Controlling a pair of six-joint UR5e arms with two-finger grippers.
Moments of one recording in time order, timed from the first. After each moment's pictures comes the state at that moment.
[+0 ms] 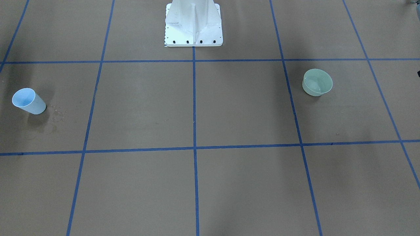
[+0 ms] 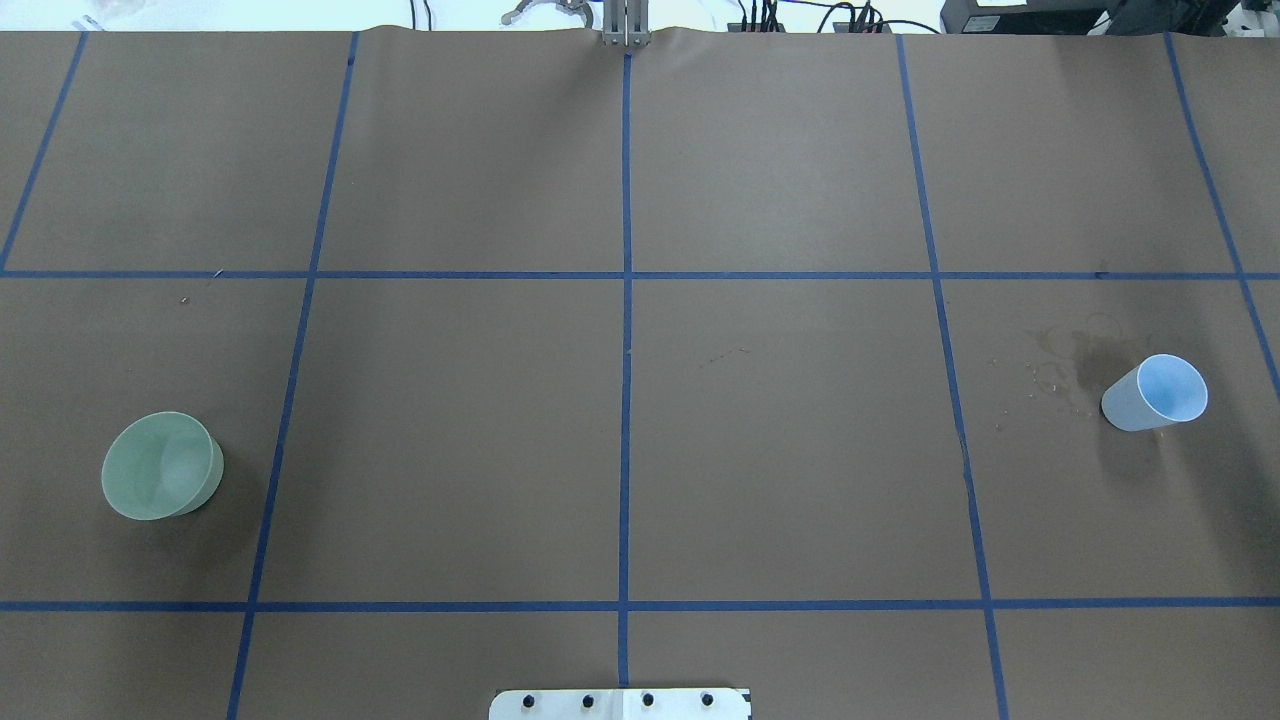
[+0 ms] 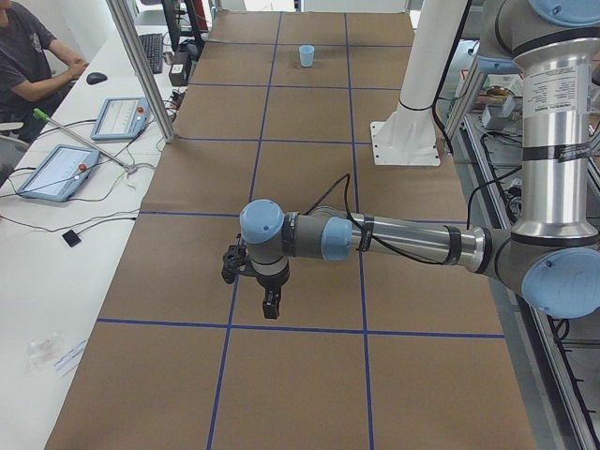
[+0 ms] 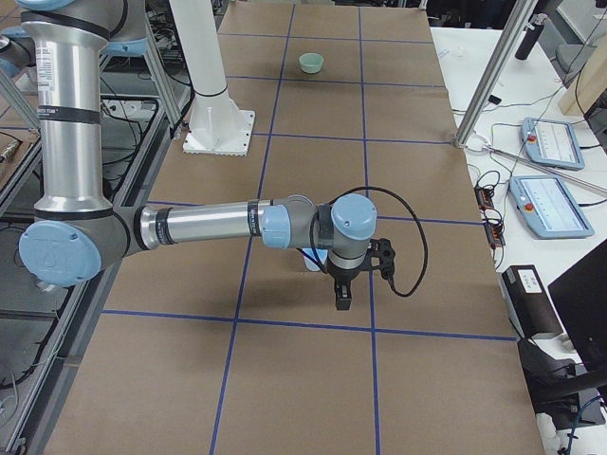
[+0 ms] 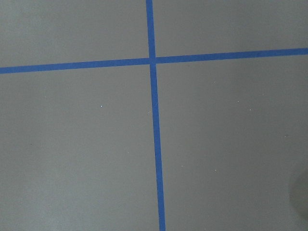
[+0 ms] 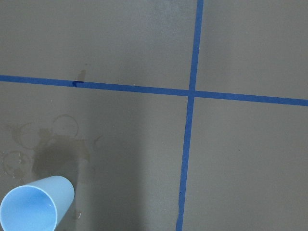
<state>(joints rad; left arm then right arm) -1.50 -1.47 -1.77 -1.53 -2.33 -0.02 1.54 -1.60 1.72 -1.67 2.37 -0.03</state>
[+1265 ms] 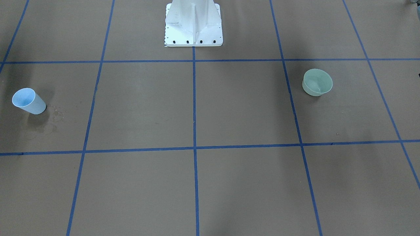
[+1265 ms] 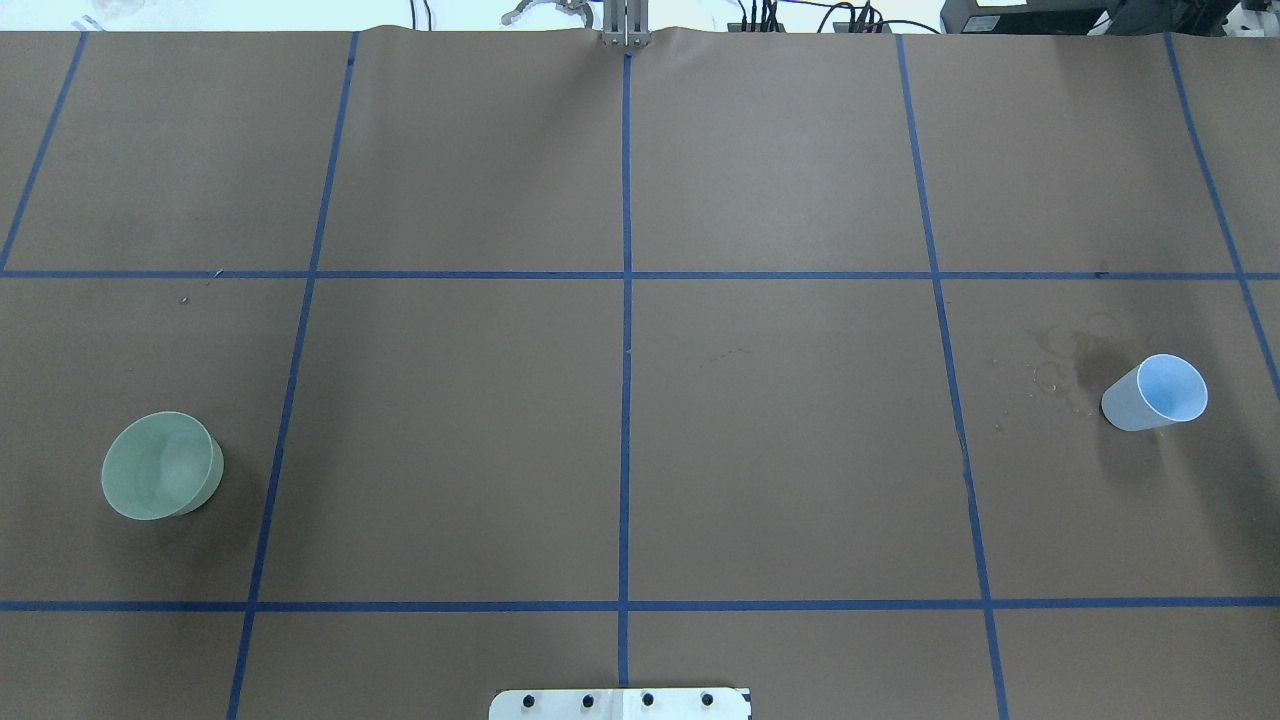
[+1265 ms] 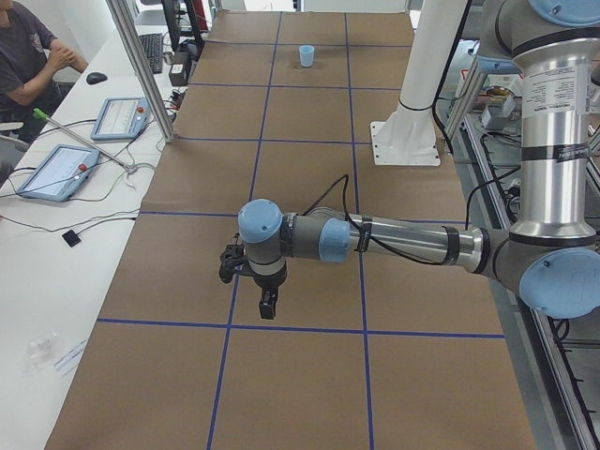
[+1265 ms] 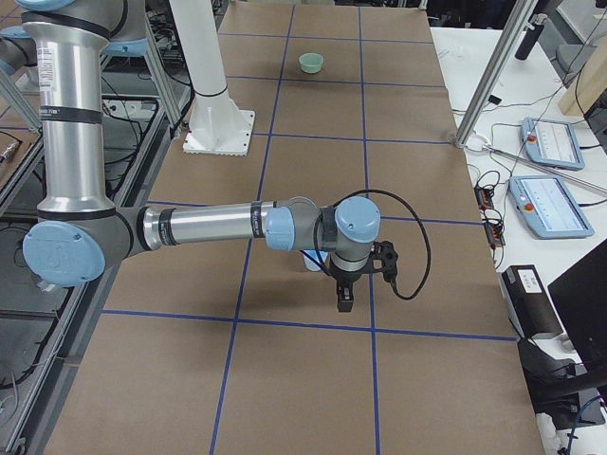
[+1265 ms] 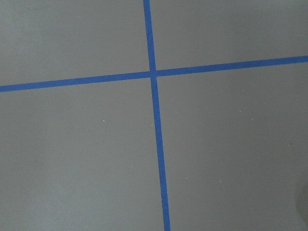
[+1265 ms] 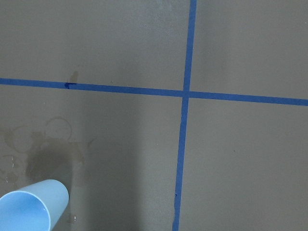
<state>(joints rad) -1.50 -1.48 -1.77 -1.53 -2.32 -0.02 1.54 -1.59 1.72 -1.67 2.36 -0.02</state>
